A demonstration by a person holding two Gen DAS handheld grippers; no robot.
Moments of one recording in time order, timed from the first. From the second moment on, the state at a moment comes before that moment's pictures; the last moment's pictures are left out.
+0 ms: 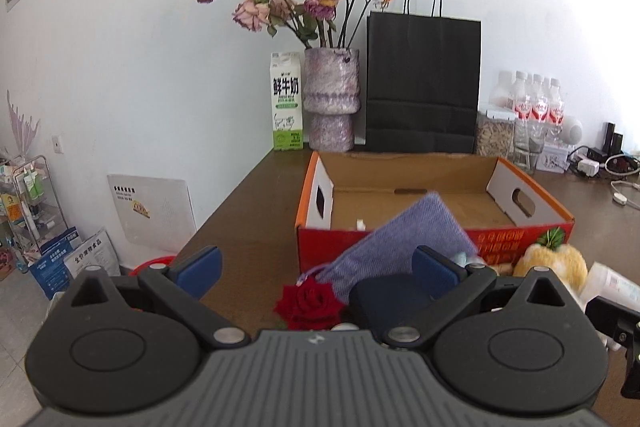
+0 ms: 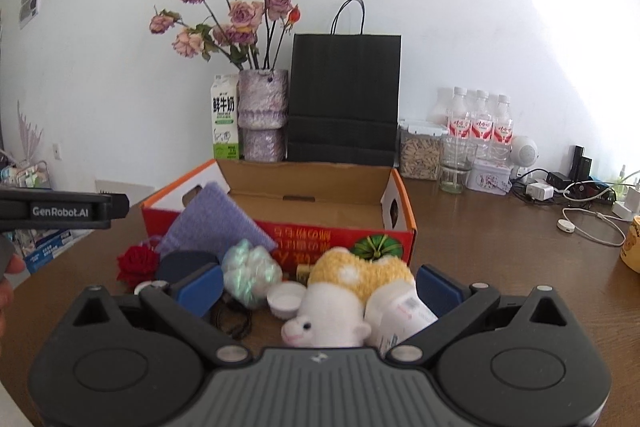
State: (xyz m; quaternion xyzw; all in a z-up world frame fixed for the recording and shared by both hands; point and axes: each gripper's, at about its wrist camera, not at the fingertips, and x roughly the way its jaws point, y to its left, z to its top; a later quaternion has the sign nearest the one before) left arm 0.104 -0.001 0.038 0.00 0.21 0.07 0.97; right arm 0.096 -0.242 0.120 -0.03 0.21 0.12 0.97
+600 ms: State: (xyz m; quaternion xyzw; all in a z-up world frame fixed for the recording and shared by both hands) left arm 0.064 0.019 -0.028 0.01 0.31 0.04 0.95; right arm 0.067 -0.247 0.068 -0.05 0.28 0.13 0.95
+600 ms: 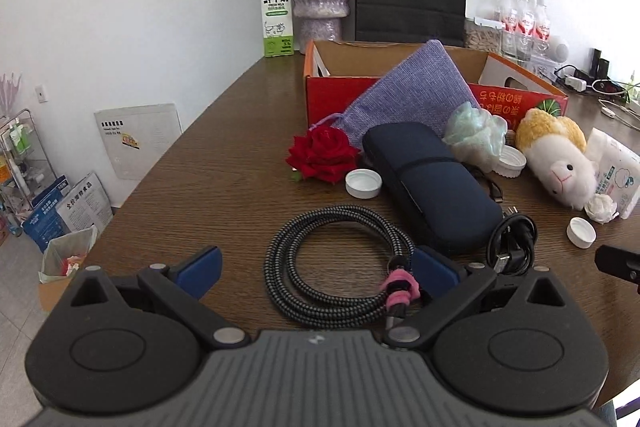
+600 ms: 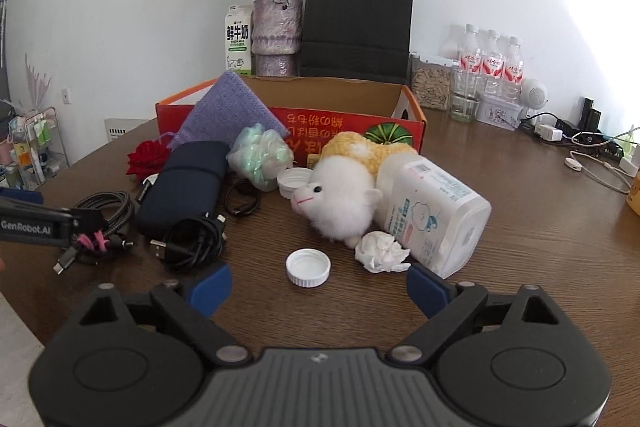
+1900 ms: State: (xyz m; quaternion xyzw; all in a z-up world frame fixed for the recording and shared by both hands) left arm 0.092 0.015 -0.043 0.00 0.35 0.01 0.94; right arm 0.100 -0.237 0.052 -0.02 0.30 0.14 0.94
